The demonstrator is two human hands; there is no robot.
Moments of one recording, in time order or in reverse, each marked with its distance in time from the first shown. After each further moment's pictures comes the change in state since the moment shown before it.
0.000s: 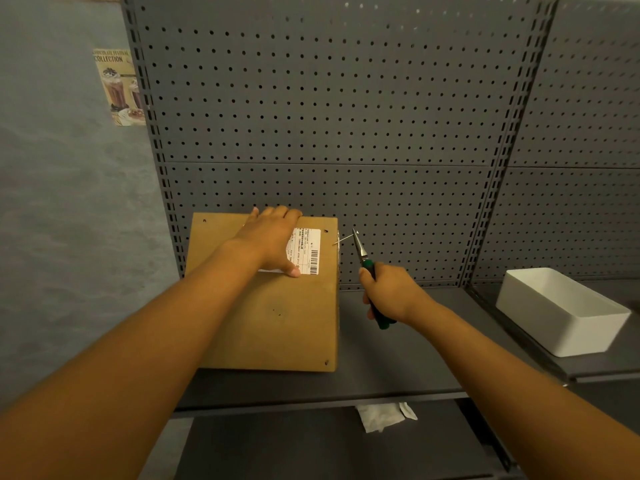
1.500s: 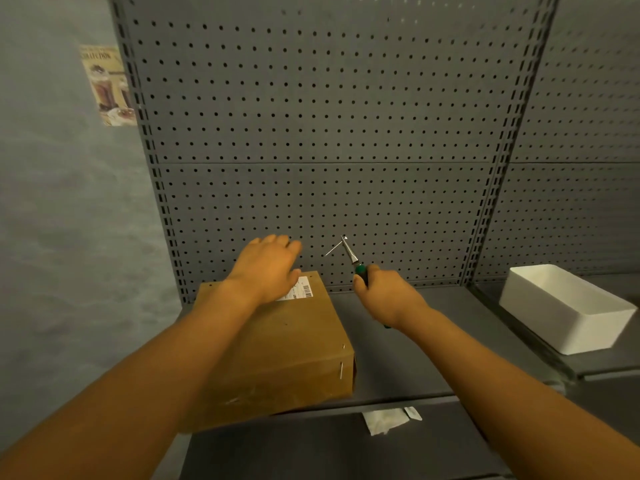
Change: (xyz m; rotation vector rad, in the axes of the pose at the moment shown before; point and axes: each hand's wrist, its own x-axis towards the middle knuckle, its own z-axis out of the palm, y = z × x) left_hand -0.018 0.001 0.037 0.133 0.118 0.061; right_hand 0.018 0.004 0.021 -0.263 0.058 -0.001
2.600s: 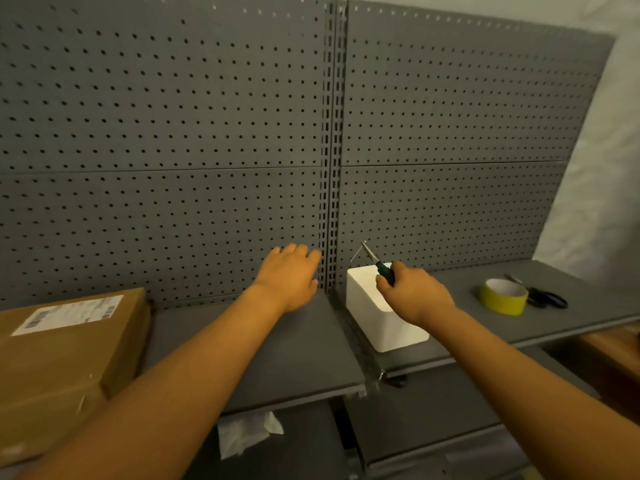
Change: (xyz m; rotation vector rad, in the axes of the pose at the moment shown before) left_hand 0.137 0.331 -0.014 -0.054 -0.053 0.140; right_hand -0.048 0.317 -0.163 -0.192 0.183 0.164
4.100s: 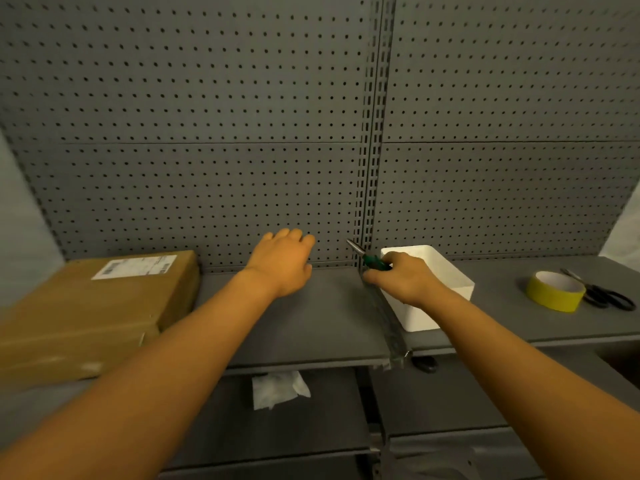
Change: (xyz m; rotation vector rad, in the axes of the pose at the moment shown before) left_hand -0.051 -0.025 0.000 0.018 -0.032 -0.151; right_hand -0.011 -0.041 0.012 0.396 -0.211 -0.074
